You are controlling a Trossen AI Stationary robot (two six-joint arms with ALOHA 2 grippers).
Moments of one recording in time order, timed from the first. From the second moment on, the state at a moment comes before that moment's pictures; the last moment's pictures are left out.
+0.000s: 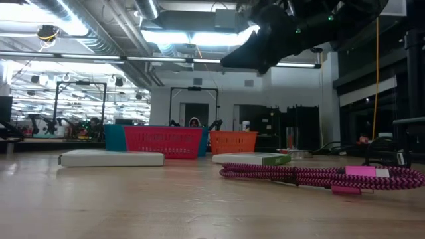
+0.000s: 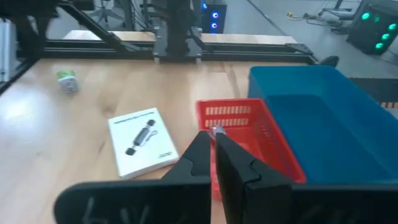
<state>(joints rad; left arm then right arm) -0.85 1.53 1.12 -0.99 0.08 -1.48 -0.02 1.49 0.76 0.42 0.06 -0.03</state>
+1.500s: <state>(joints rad) -0.95 1.84 1.12 -1.01 -0.04 -1.56 0.14 1.49 0.76 0.42 0.06 0.03</state>
